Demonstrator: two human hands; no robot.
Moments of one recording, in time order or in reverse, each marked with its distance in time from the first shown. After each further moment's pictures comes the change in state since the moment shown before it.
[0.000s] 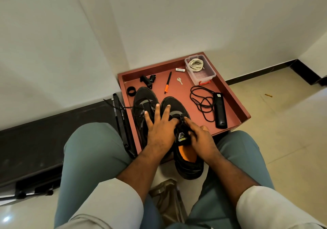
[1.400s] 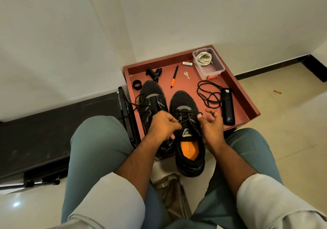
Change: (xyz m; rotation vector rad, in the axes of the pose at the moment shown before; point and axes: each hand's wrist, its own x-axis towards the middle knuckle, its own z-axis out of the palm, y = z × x) left_hand 0.002 -0.019 -0.014 -0.880 -0.196 -0.378; right_hand 0.028 -0.006 0.007 0.787 0.300 0.392
